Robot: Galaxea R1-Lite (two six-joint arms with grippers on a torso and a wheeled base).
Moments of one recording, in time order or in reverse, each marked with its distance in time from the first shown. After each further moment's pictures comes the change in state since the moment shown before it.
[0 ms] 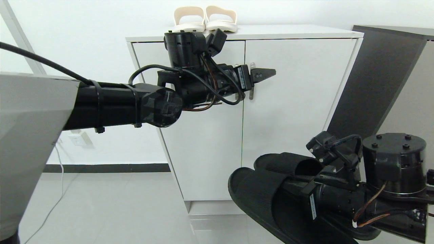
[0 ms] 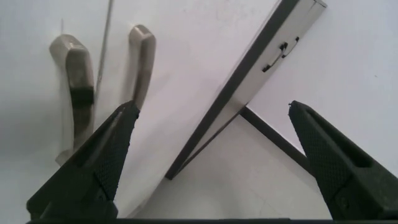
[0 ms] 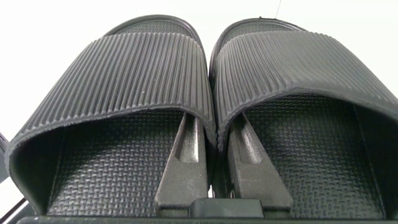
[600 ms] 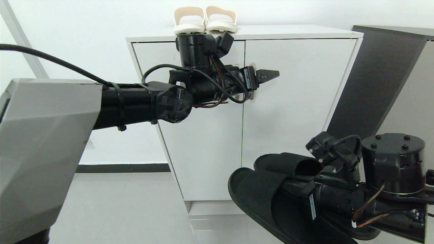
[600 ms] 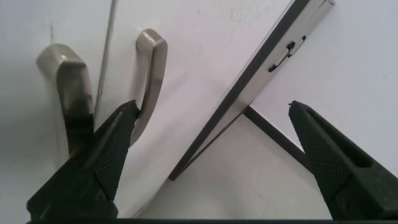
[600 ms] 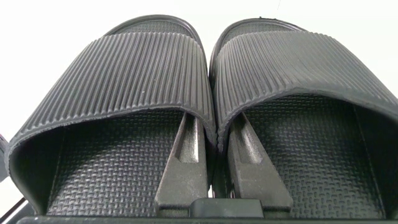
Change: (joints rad) left arm 0.007 0.090 -0.156 0.092 0.011 0.000; right arm 0.000 0.002 0.000 0.001 -0.002 0.000
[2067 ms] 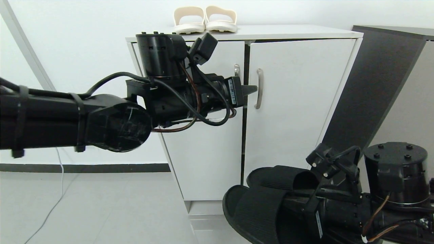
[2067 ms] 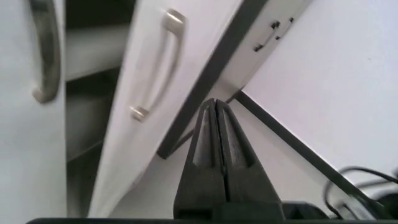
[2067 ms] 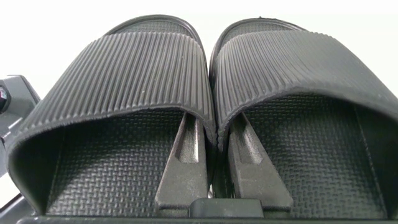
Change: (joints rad) left arm -0.048 -0.325 0.528 -0.174 0.001 0.009; right arm 0.005 -0.015 0.052 0.001 0.144 -0.001
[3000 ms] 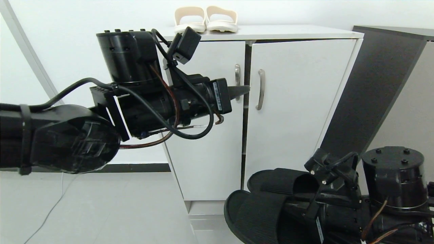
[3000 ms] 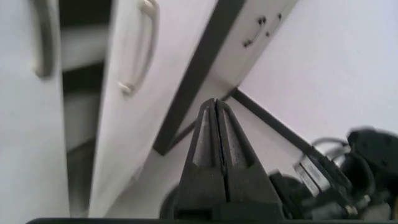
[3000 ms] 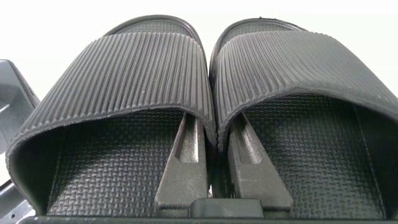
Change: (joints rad) left arm -0.005 -0.109 0.160 -0.094 0.007 0.034; right arm 0.001 0.003 0.020 -0.003 0.002 -0.046
